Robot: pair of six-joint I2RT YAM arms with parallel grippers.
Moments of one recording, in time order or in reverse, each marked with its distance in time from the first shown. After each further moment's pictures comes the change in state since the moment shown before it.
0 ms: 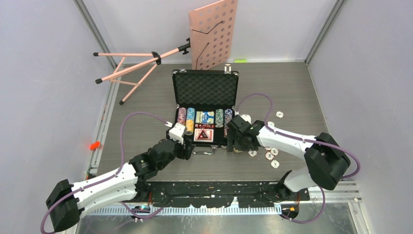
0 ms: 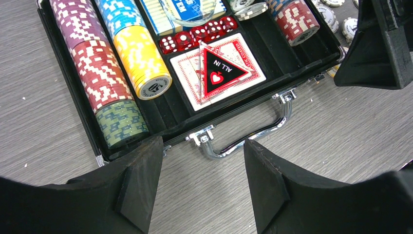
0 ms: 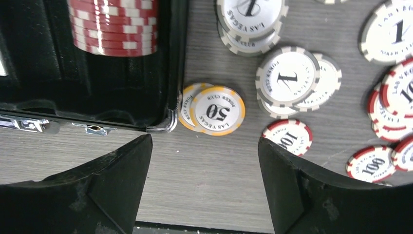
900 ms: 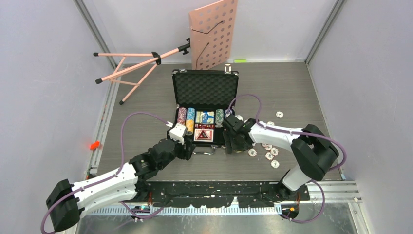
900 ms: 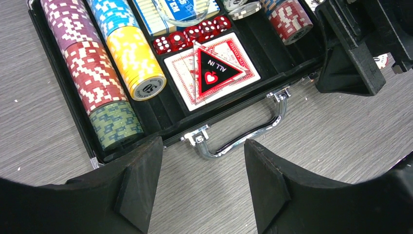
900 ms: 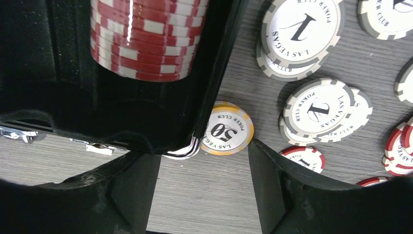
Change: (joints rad) left arm 0.000 0.004 0.000 0.007 0.019 0.000; right arm -0.005 0.124 0.027 0.074 -0.032 -0.162
